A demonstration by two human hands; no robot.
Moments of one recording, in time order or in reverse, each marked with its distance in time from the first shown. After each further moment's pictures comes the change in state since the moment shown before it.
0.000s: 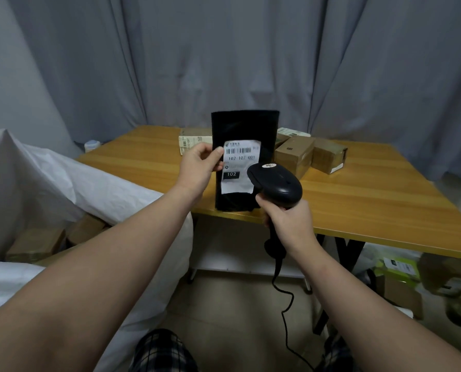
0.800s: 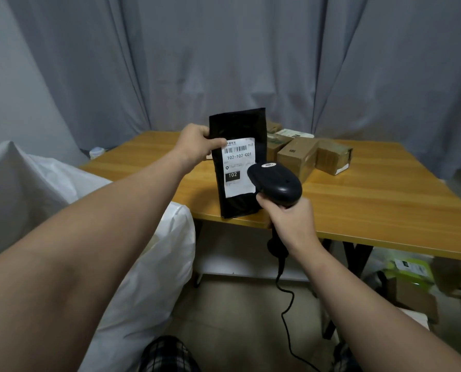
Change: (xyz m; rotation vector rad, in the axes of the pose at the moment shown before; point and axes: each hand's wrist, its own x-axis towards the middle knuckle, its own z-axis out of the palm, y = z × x) left_hand 0.055 0.039 -0.006 0.491 -0.144 -0.087; right_hand 0.017 0.005 0.002 -0.036 0.061 -0.022
